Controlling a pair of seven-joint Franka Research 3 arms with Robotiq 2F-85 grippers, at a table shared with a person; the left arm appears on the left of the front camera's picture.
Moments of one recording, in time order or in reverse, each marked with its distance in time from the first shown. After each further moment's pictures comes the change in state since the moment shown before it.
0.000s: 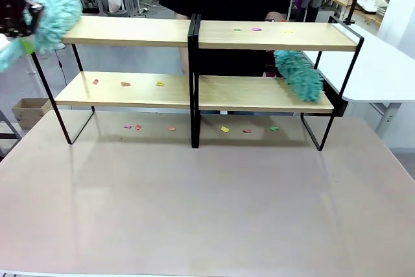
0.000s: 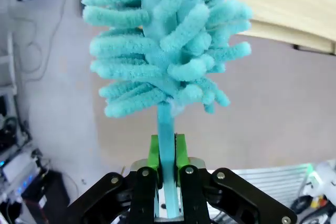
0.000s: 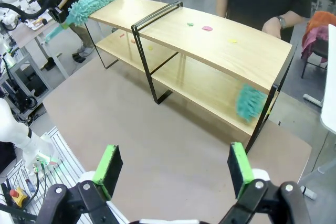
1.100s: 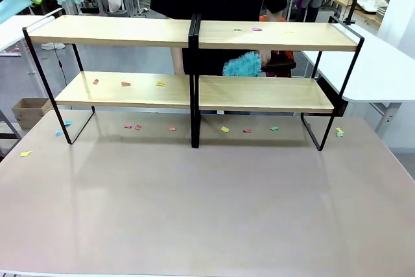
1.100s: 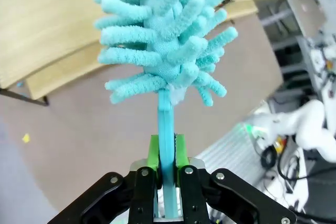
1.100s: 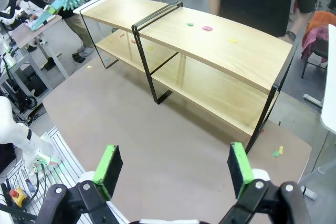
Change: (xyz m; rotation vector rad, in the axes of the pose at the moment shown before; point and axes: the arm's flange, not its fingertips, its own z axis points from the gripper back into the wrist) left arm -0.046 0.015 0.077 -0.625 -0.264 -0.400; right arm 0.000 0.000 0.000 0.000 0.000 0.000
